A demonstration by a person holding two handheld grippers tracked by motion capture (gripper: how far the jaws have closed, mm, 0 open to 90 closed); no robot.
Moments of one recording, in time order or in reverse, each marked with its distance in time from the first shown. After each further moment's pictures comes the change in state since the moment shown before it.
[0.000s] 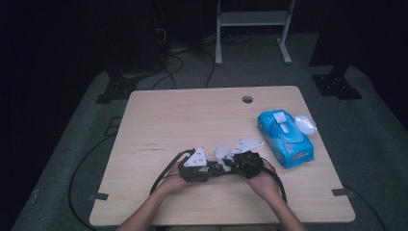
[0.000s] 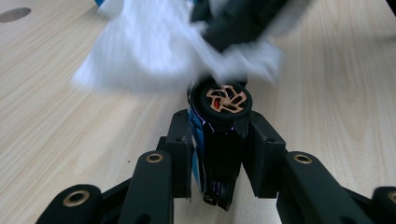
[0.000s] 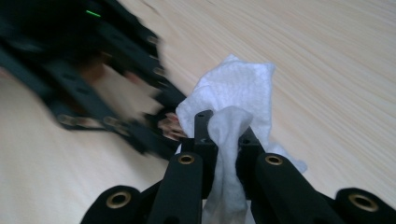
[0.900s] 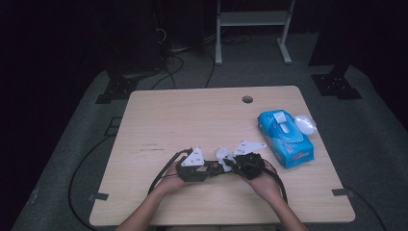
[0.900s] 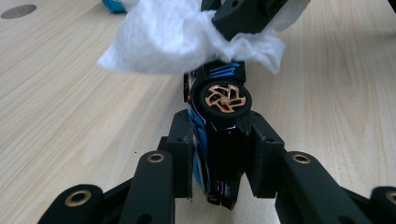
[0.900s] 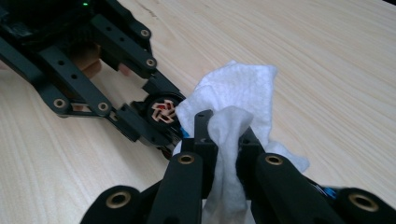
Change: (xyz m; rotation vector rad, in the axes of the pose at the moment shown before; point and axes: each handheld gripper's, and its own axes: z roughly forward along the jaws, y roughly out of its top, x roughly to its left) left arm 0.003 -0.004 -0.005 -0.003 0.004 -0.007; right arm -0.005 -0.008 -0.002 -0.030 -0.010 -0.003
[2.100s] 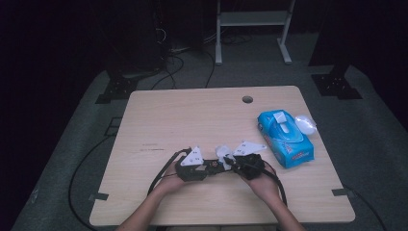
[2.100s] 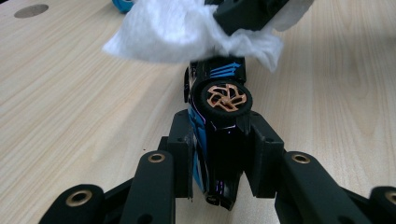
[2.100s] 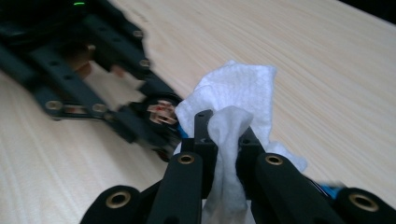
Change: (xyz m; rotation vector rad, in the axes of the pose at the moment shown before) left arm 0.002 -0.001 -0.002 -0.002 0.025 -0.010; right arm 0.001 -0.002 0.001 -0.031 -0.046 0.021
